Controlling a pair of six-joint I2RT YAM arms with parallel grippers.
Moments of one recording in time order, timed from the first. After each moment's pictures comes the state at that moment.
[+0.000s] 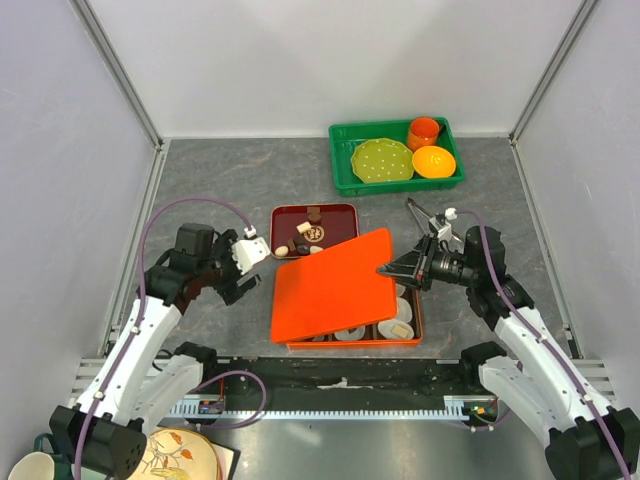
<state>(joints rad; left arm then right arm) -0.26 0.82 0.77 -0.81 0.30 0.76 0.29 0.76 0.55 -0.12 -0.84 1.25</state>
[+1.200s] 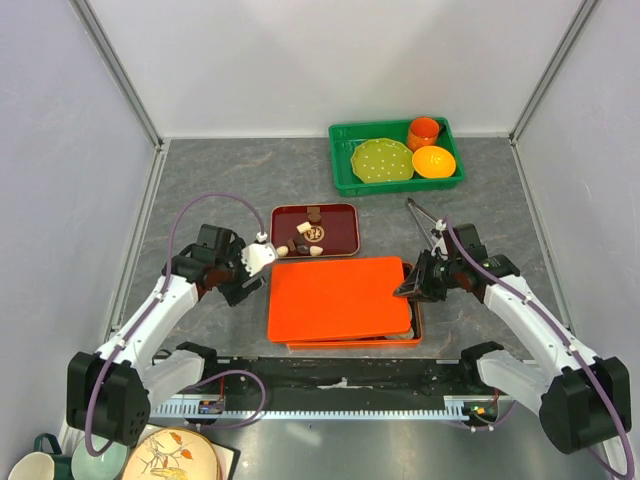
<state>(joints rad) -0.27 1.03 0.66 -0.68 0.18 0.77 0.29 1.01 0.67 -0.70 -0.44 0.66</state>
